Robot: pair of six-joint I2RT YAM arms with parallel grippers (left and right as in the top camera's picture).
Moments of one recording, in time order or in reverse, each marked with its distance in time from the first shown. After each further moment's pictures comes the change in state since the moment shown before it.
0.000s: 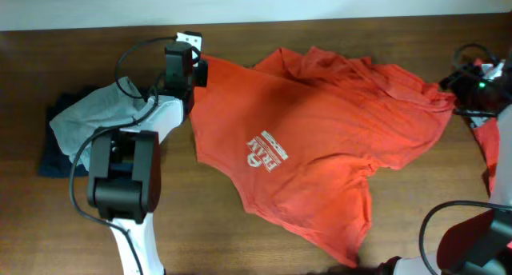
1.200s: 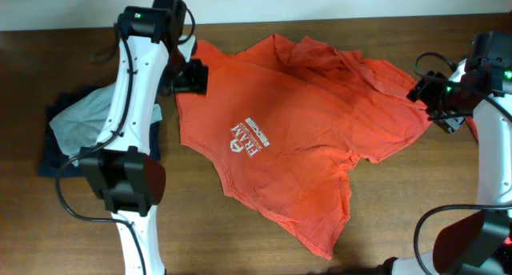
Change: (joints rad) left arm -0.013 0.060 0.940 -1.842 0.198 -0.189; right arm 0.127 0.000 0.000 -0.160 0.026 -0.090
